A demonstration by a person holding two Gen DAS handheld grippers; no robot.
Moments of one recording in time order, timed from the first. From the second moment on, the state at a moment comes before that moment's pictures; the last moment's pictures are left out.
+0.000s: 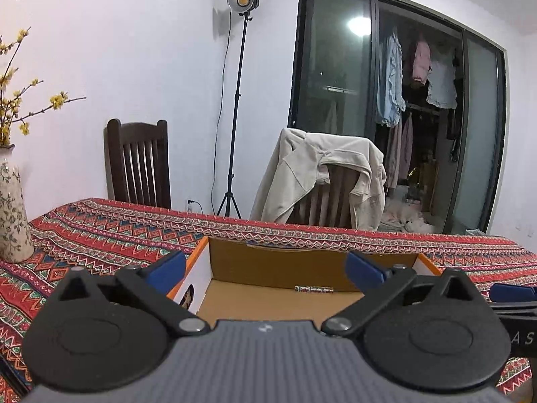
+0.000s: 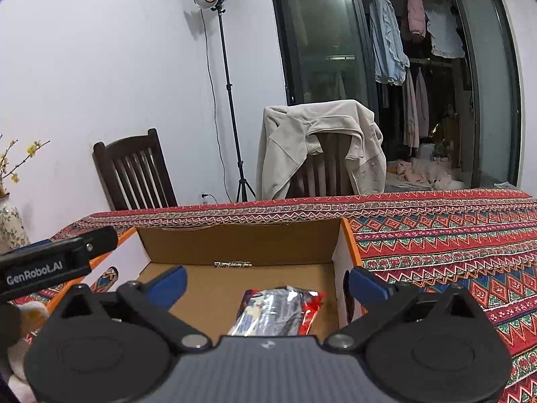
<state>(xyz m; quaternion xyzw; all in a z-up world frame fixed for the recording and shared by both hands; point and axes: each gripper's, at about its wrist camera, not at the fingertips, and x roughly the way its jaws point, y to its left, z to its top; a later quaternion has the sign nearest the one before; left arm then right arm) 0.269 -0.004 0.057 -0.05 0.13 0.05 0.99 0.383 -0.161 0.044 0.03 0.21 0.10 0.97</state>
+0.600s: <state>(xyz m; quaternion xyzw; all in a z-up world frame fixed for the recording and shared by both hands) 0.204 0.000 0.109 -0.04 0.11 0.05 0.99 0.332 -0.152 0.090 0.01 0.18 0.11 0.98</state>
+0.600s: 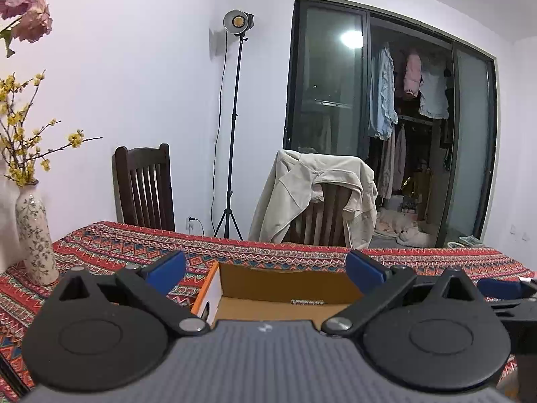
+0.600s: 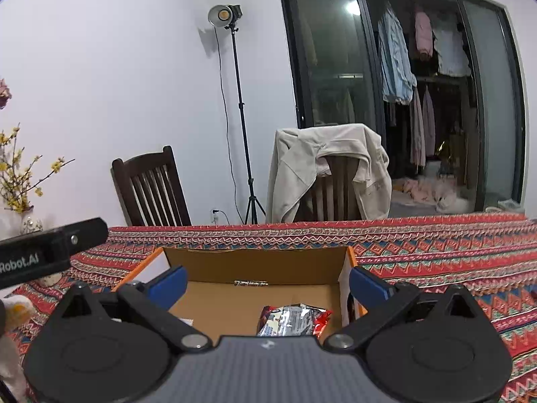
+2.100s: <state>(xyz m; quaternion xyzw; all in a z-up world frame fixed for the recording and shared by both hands) 0.093 0.047 -0.009 -0.06 0.20 0.04 0.98 0.229 -0.168 0.006 -0.04 0.28 0.10 0.95</state>
